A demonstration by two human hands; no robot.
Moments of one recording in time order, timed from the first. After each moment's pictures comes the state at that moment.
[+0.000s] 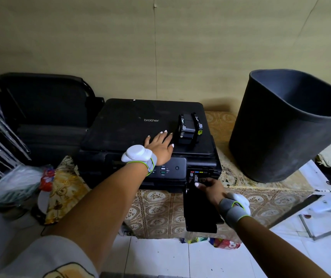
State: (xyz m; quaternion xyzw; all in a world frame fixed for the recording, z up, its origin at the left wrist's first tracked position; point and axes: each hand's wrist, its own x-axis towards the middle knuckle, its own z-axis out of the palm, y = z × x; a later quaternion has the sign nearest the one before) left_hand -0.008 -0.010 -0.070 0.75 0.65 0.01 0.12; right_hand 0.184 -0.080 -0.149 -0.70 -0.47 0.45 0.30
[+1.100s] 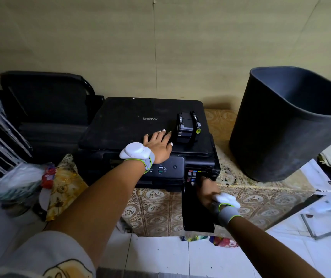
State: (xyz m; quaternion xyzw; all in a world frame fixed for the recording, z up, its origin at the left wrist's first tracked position) left_hand -0.005 -0.008 -0.070 0.75 0.65 0.00 0.09; right_hand 0.176 -0.075 -0.153 -0.73 -0.62 0.27 0.09
